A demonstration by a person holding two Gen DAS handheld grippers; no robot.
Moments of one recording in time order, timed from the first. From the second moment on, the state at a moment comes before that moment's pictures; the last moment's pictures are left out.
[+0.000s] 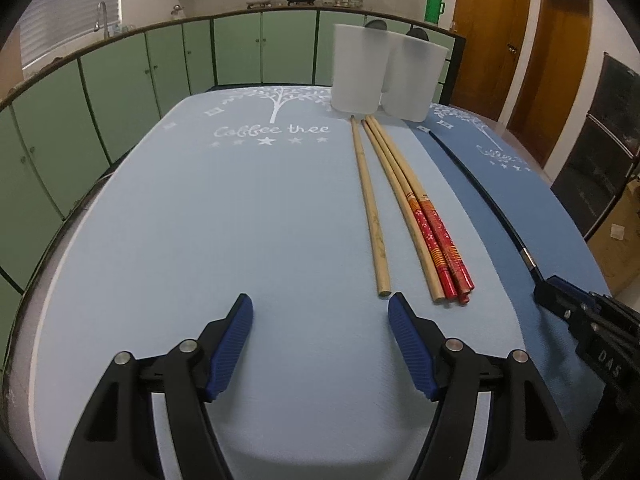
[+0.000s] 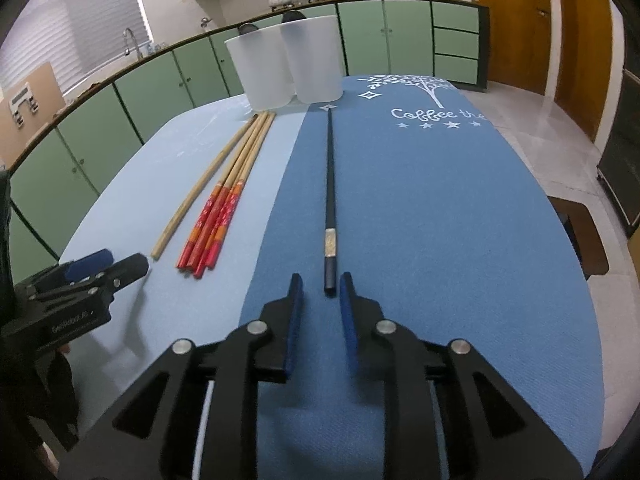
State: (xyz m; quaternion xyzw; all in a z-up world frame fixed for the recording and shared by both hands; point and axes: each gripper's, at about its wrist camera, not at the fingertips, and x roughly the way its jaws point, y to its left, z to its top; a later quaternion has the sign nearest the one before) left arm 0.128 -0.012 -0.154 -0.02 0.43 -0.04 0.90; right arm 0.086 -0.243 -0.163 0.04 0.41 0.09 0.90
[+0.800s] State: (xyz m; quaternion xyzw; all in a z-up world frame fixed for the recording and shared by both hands) left arm 0.146 -0.028 -0.156 -0.01 0.43 -0.05 0.90; right arm 0.096 -0.246 -0.168 0.04 0.41 0.08 0.91
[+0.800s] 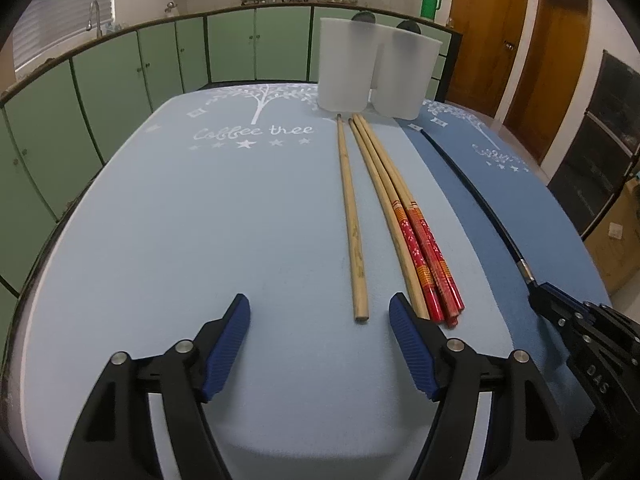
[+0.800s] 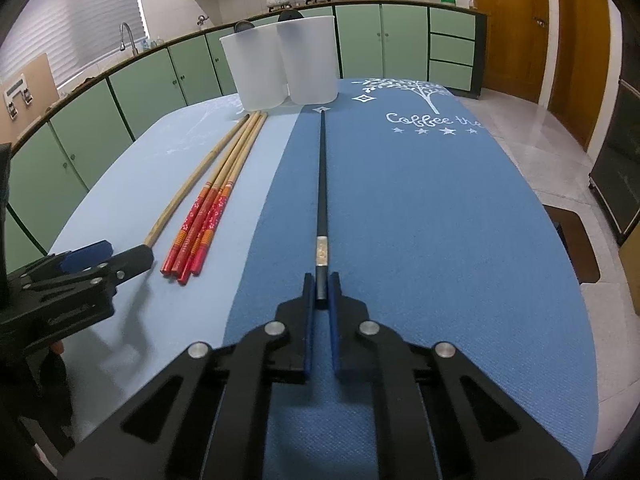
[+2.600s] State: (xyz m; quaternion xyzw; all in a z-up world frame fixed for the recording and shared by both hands) left arm 0.151 -0.013 0.026 -0.02 0.24 -0.08 0.97; right arm 0.139 -0.259 0.026 0.09 0.29 0.13 0.94
